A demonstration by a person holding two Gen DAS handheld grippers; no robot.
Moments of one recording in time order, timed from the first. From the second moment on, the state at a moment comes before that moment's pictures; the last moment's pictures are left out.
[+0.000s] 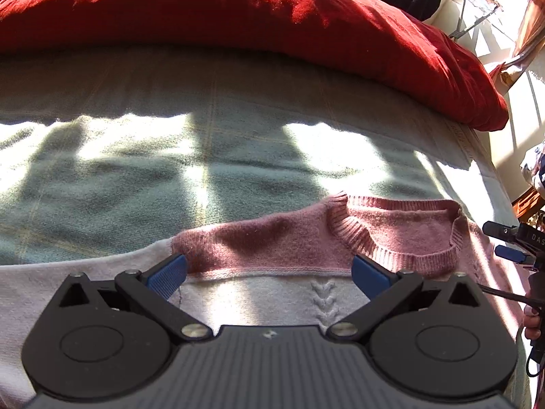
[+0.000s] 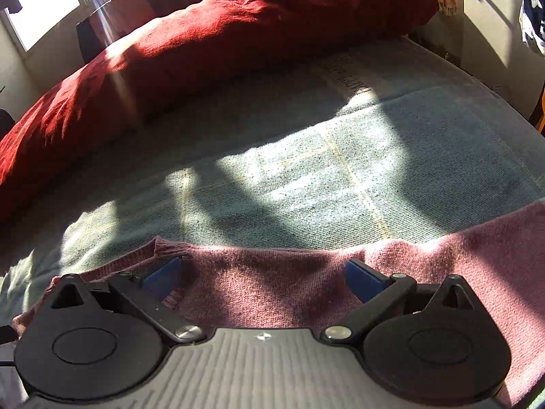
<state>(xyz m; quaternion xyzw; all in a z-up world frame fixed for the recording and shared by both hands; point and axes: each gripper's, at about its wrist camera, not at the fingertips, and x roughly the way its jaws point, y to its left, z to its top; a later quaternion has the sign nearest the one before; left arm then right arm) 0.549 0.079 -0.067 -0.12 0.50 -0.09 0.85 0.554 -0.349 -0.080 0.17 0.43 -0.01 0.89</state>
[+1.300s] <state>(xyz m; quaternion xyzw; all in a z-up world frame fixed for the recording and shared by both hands) 0.528 0.035 -0.050 -0.06 0.53 -0.09 0.84 0.471 -0.484 -0.078 0.20 0.39 -0.14 0.89</state>
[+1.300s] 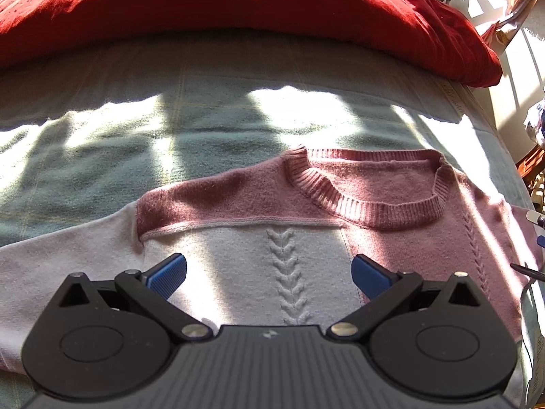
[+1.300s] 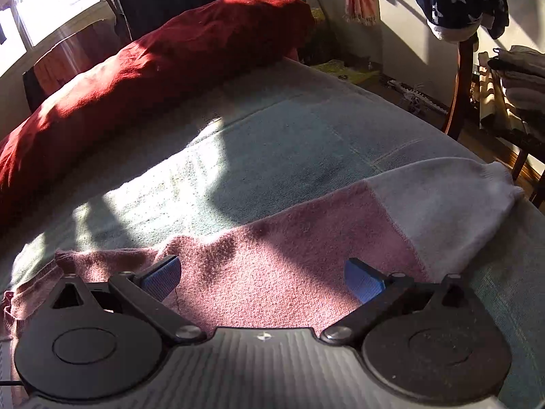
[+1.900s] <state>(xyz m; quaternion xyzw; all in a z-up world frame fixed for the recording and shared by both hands) 0.527 0.019 -0.038 -0.04 0.53 -0.07 0.84 0.489 -0.624 -0.109 0.21 0.41 -0.24 0.85</state>
